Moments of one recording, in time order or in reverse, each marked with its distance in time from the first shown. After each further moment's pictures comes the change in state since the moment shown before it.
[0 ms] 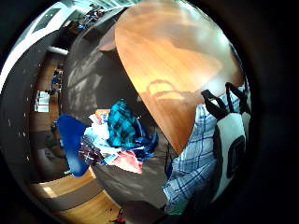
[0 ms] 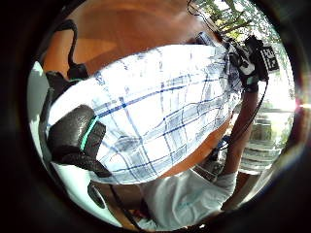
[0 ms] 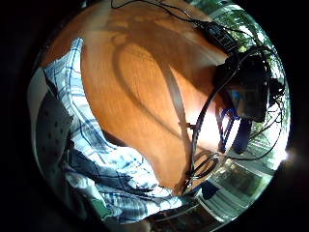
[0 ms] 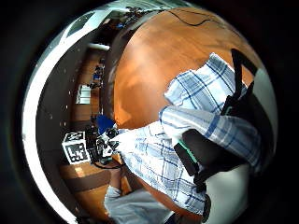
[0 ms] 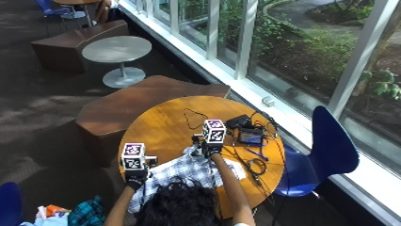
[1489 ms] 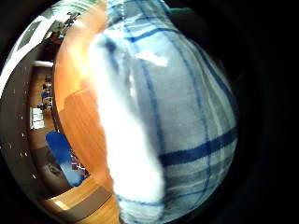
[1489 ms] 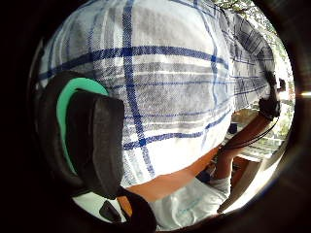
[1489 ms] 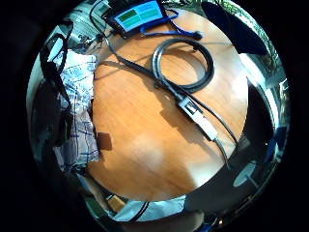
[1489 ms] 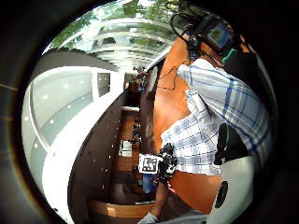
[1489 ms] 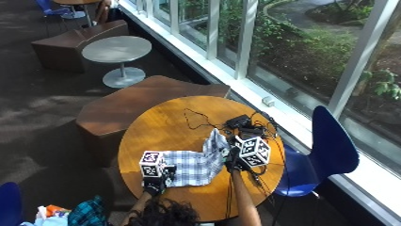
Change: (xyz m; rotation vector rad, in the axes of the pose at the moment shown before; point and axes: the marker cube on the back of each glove) left arm 0.087 -0.008 0.064 -0.056 0.129 0.181; right arm 0.067 0.141 -0.052 0.502 -0.527 0.497
